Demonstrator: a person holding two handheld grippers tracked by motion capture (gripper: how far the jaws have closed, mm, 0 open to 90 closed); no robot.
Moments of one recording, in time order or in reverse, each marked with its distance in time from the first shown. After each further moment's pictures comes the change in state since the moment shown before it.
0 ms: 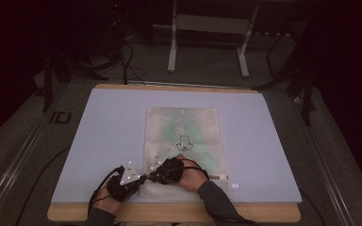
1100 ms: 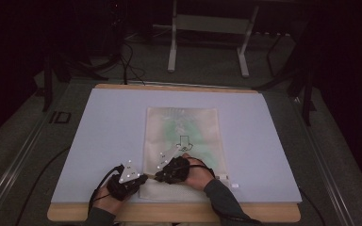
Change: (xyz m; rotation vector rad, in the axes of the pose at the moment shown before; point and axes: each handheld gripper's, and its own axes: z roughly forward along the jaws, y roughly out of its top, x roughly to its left) left arm 0.001 0.004 -0.002 -0.022 -0.025 -0.016; right arm -0.007 -0.012 -0.012 0.015 0.034 -0.008
